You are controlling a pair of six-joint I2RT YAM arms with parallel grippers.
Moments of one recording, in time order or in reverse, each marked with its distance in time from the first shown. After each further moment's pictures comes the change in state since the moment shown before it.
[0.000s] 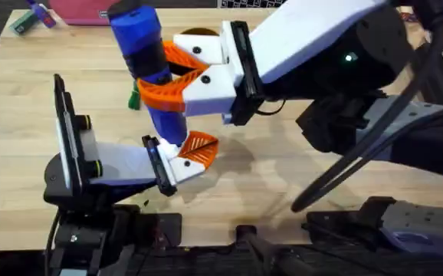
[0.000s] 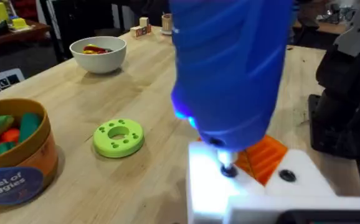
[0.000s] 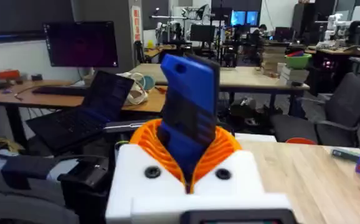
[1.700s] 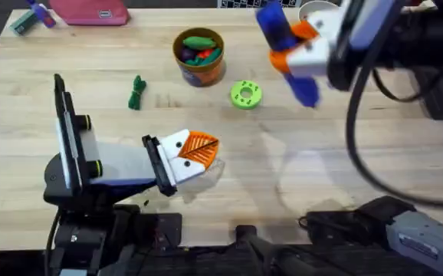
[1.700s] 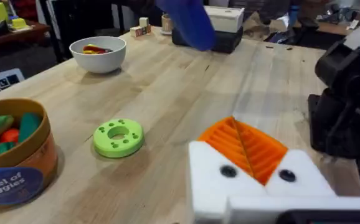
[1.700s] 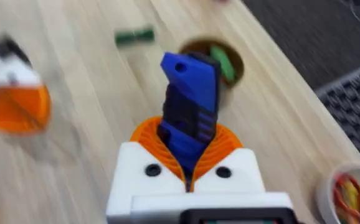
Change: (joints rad) left arm 0.000 0.000 0.000 0.000 0.000 0.000; right arm -0.420 -0.327 0.345 -1.690 0.392 -0.875
